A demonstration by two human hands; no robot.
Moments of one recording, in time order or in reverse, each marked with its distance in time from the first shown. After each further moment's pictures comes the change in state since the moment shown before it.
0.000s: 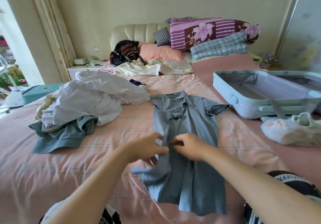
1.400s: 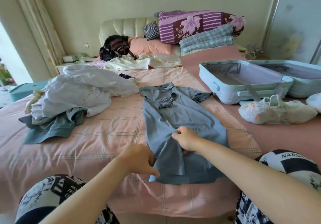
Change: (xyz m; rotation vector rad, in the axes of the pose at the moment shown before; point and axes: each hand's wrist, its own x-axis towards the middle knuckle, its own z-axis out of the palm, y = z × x) left_hand -0.018 -0.037 0.071 1.076 0.144 0.163; right_hand -0.055 0.016 0.010 0.316 0.120 0.341
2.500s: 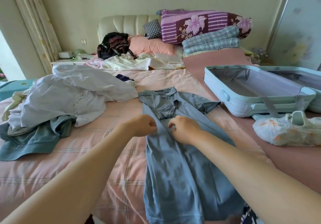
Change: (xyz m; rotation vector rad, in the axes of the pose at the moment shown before) left_hand 0.153 -0.071 -0.075 -0.375 0.089 -0.065; right_hand 0.117 -0.029 -0.032 -0.591 0.089 -0.325
